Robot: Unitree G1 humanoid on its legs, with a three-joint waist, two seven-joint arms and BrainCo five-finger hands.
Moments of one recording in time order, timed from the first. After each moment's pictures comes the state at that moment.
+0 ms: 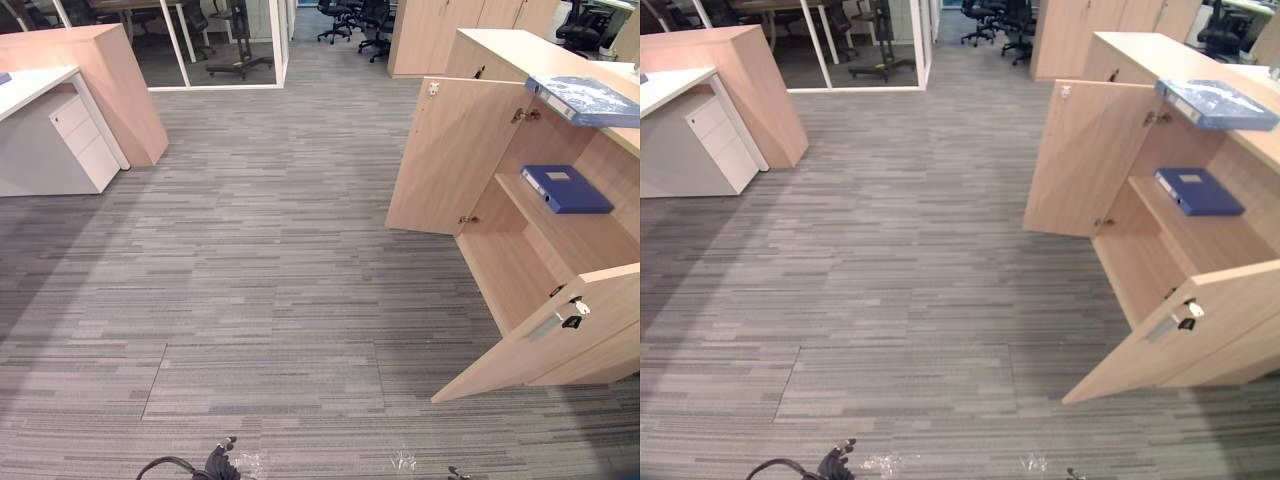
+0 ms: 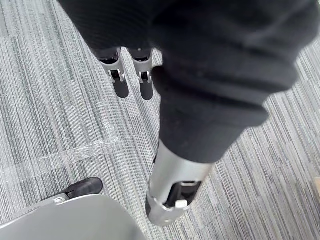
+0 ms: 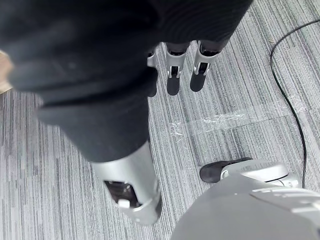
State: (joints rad) left arm 0.09 0.17 -0.14 1.13 0.10 -0.19 0.09; right arm 0.07 -0.12 -0.17 1.22 0.06 -0.06 -0.11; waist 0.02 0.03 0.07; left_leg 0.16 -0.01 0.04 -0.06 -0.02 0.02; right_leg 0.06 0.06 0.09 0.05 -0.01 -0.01
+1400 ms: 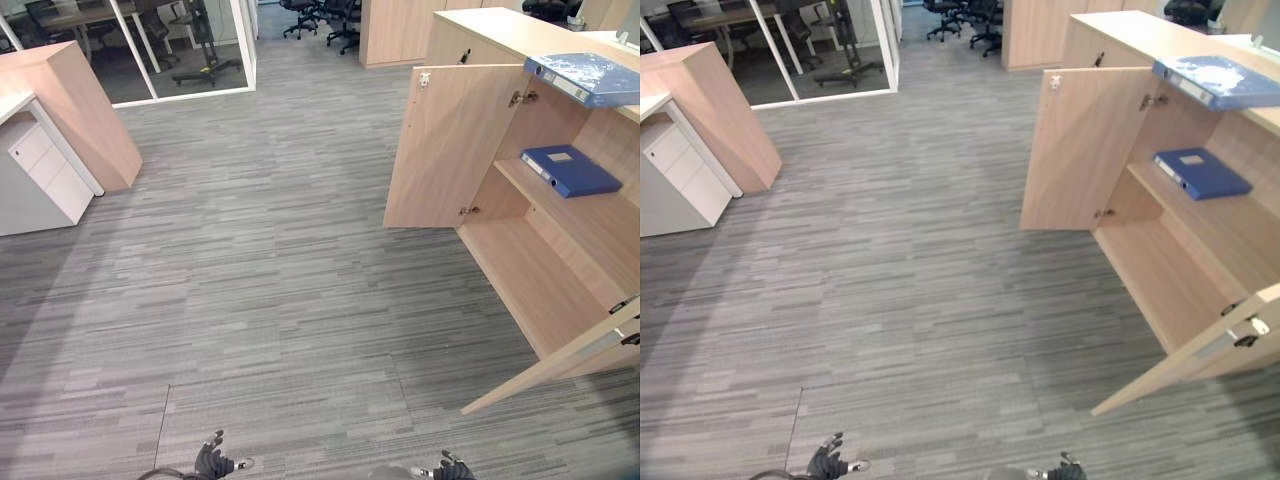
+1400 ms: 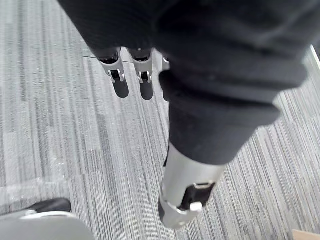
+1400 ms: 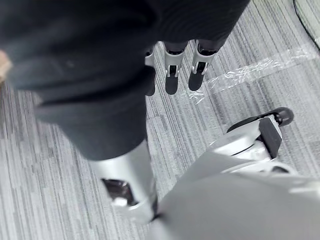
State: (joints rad) left arm 0.11 0.15 -0.05 1.07 -0.01 -0.21 0.10; right arm 0.04 -0.13 -0.14 1.19 0.06 -0.07 -0.07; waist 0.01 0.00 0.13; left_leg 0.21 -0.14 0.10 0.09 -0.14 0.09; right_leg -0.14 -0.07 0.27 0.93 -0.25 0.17
